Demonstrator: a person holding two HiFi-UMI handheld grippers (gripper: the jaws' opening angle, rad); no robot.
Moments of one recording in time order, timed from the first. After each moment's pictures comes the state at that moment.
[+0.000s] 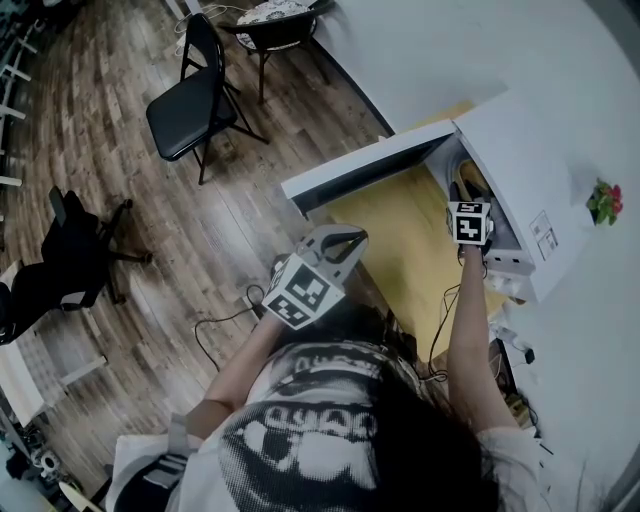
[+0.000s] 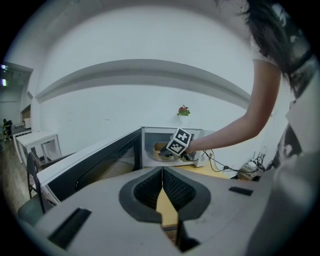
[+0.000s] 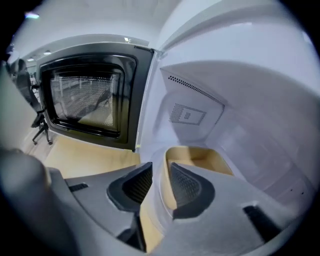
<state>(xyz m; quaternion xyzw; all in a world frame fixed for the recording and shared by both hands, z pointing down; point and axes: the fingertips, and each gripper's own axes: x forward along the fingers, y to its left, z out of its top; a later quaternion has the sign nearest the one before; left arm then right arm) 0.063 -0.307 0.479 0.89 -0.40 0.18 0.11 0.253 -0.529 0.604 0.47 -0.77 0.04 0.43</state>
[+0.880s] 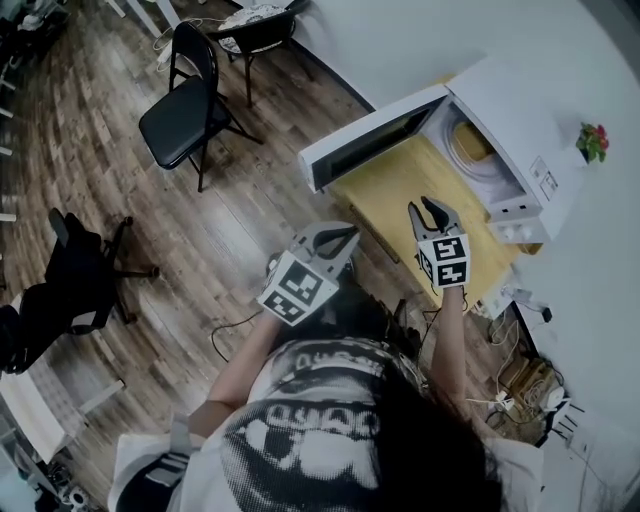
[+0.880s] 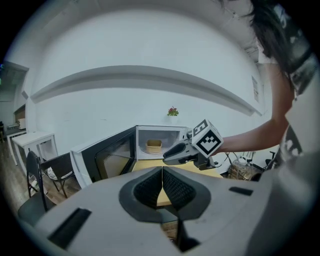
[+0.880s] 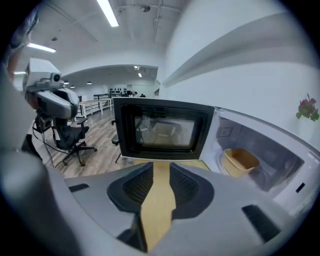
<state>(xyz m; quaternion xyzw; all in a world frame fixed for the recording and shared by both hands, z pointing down) 0.024 -0.221 0.478 0.91 -0.36 0.17 0.10 0.135 -0.318 0.546 0.40 -0.86 0.07 0.31</state>
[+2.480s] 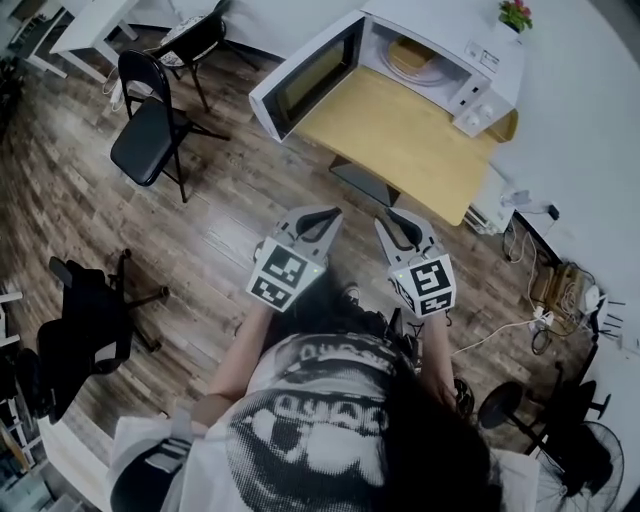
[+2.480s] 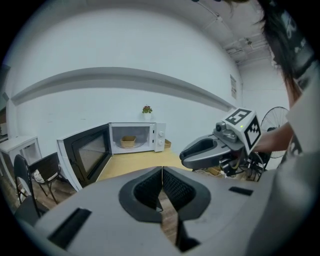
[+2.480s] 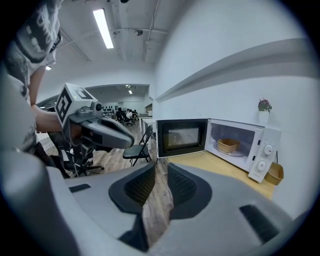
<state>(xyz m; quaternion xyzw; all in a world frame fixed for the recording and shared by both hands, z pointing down) 0.049 -0.076 0.472 0.94 -0.27 0.19 0.08 0.117 -0.067 0.487 0.46 -0.86 0.09 0.21</state>
